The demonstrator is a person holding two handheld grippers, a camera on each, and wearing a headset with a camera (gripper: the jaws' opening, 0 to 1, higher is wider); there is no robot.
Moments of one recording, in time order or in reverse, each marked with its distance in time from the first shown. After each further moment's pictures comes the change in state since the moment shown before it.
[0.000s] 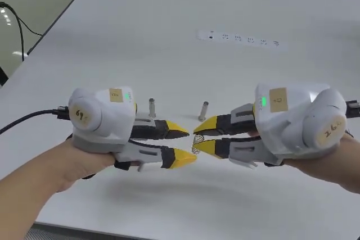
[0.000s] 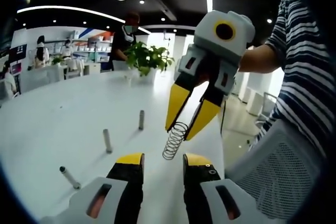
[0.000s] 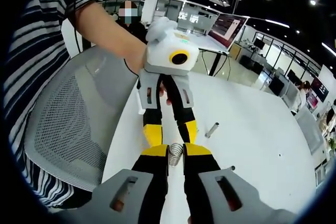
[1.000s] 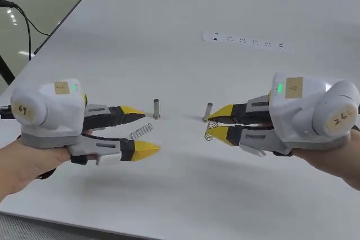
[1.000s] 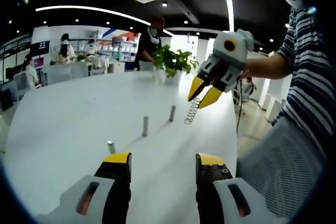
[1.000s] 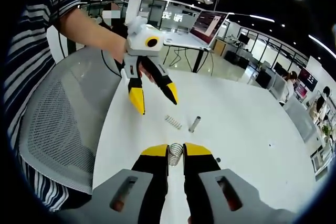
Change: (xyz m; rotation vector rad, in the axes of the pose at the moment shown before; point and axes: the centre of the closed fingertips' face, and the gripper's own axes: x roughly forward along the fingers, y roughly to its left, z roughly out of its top) left arm -0.071 0.042 -0.017 -0.063 -0.013 0.188; right arm -0.011 -0.029 -0.009 0.067 0.007 -0.111
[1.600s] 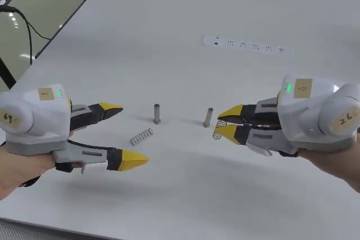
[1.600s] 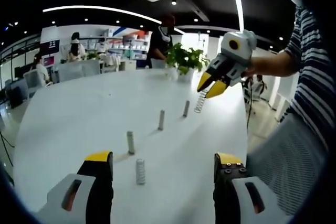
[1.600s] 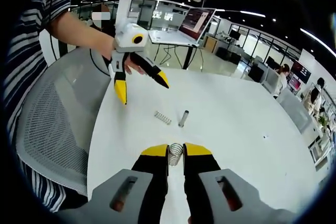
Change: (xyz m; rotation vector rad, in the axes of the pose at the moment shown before) left arm -0.015 0.023 -0.009 -0.010 0.021 0.095; right arm -0.005 -0.022 -0.012 0.058 0.011 -0.060
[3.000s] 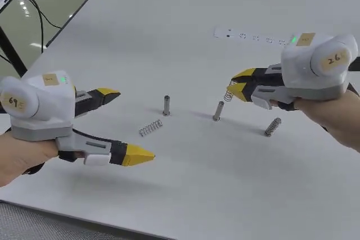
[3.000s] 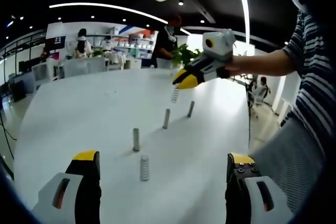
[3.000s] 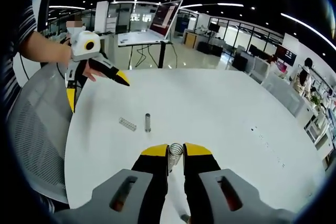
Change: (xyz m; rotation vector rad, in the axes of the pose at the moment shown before) left arm -0.005 0.008 -0.003 -0.043 -0.001 0.029; right arm 0.031 -0.073 -0.003 0.142 0.006 -0.108
